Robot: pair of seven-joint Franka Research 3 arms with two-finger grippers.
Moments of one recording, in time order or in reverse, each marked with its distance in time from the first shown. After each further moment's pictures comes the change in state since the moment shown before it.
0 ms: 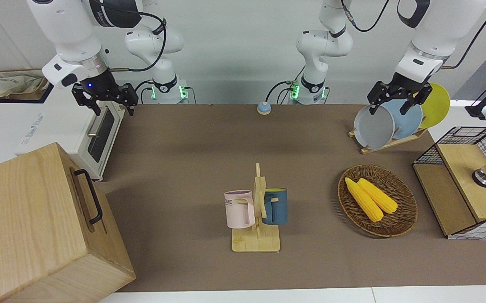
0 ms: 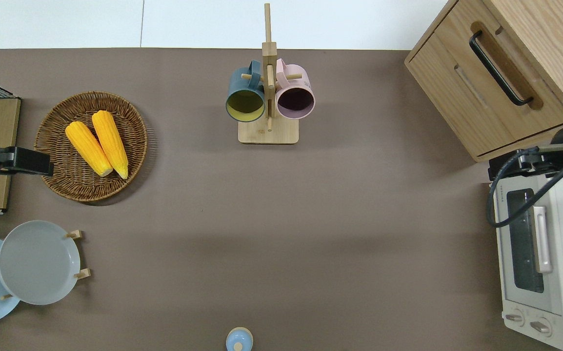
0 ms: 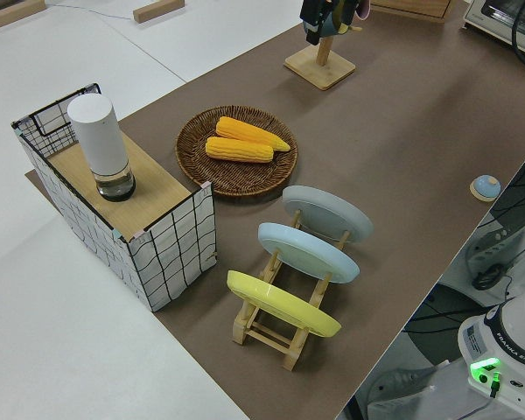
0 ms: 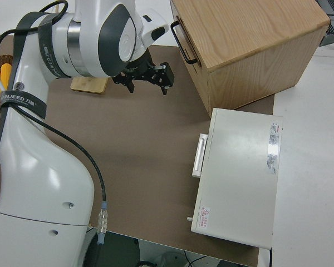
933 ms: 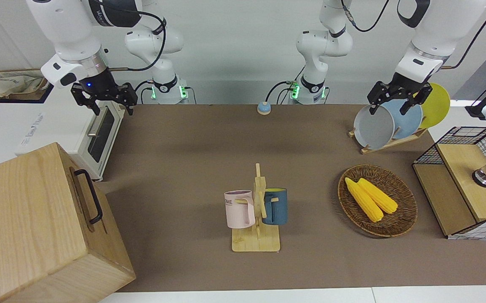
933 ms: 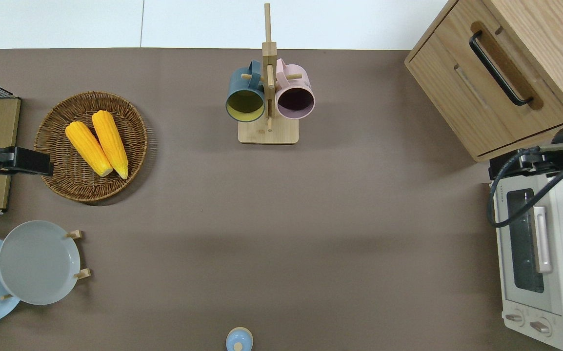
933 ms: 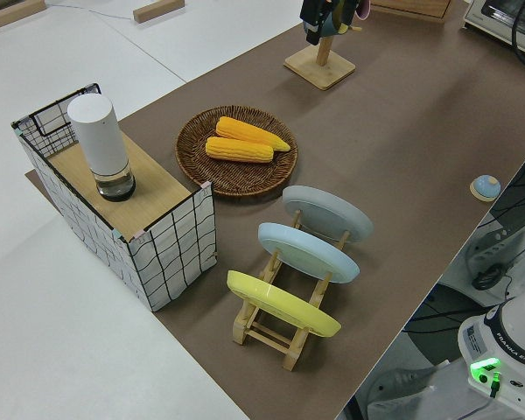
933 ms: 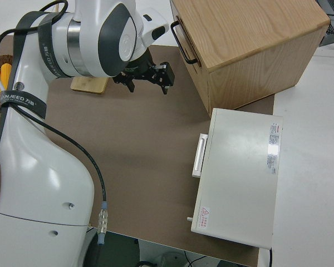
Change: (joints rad) left arm 0.000 0.000 0.000 0.000 0.000 0.000 0.000; right arm 0.000 0.000 -0.002 0.004 -0.002 0.000 0.000
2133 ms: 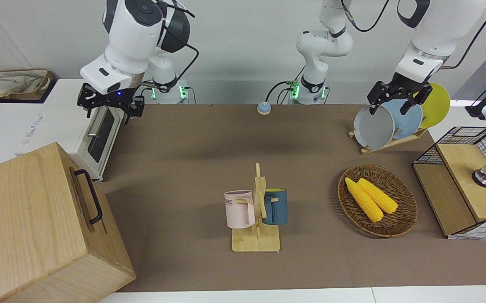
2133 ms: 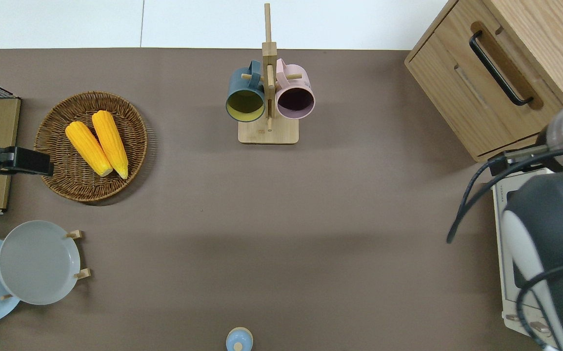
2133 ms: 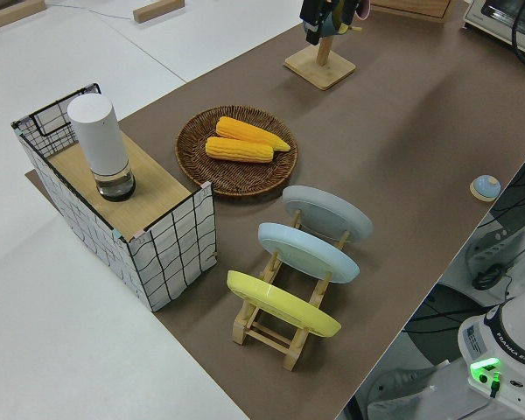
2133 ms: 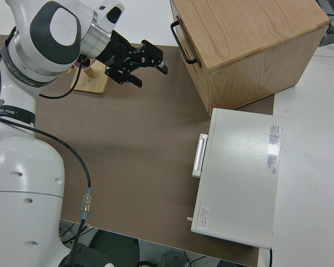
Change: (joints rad) left arm 0.000 0.000 0.000 0.000 0.000 0.000 0.000; right arm 0.208 0.088 0.011 0.027 -0.552 0.020 0.020
